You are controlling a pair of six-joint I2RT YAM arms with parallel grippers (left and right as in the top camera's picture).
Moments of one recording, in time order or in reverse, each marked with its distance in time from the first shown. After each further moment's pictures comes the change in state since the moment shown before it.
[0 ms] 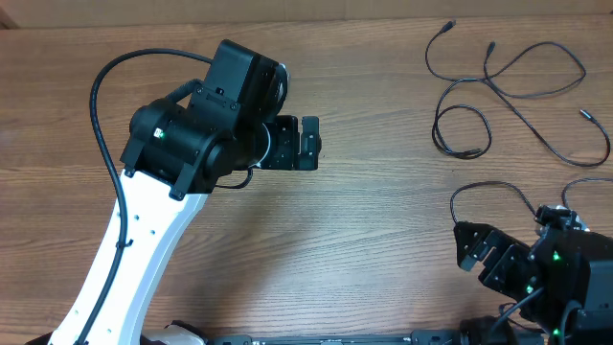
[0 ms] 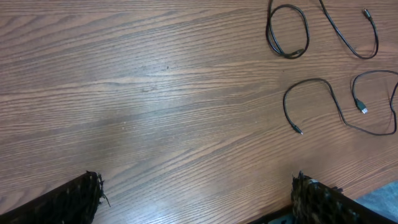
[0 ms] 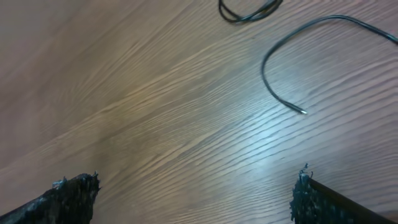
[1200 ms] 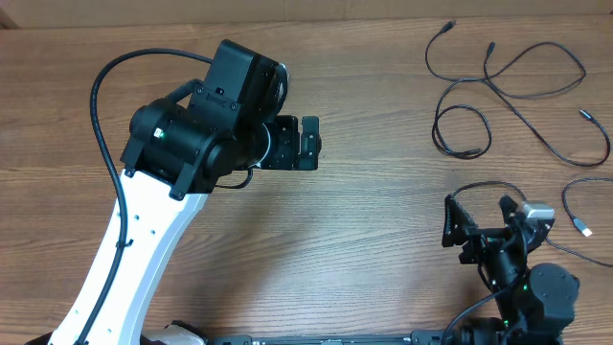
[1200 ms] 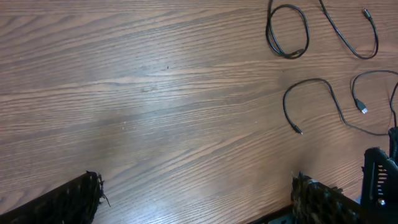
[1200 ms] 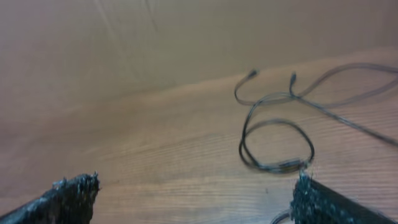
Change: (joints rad) left arm 0.000 0.000 0.000 0.000 0.000 0.000; right arm -0.140 -0.476 -0.758 0.949 -0.095 -0.356
